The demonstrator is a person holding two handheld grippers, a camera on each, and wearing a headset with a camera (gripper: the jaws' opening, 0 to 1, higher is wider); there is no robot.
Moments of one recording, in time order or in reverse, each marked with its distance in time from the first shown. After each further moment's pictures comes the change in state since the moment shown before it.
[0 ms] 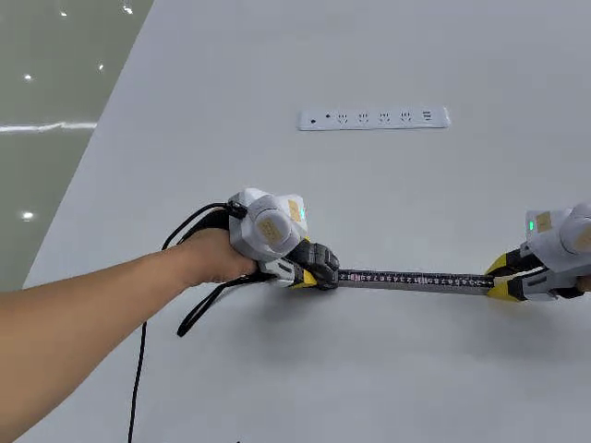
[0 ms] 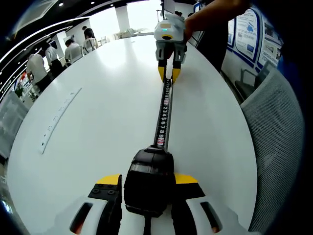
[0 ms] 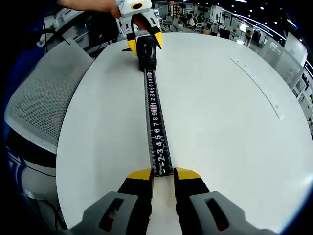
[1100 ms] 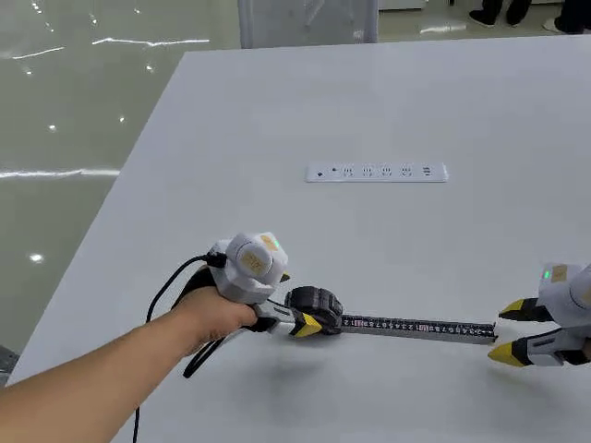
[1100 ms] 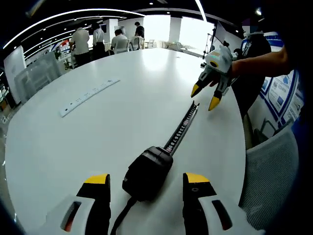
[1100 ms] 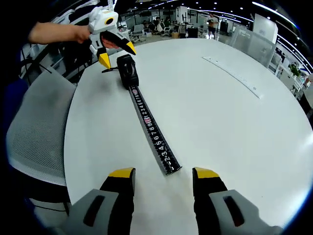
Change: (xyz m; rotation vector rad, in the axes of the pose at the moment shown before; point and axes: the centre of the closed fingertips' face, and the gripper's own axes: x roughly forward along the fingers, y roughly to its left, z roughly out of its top) left arm -0.039 0.000 -0.004 -0.453 -0.091 0.150; right arm -0.027 0.013 0.008 0.293 -0.103 -0.138
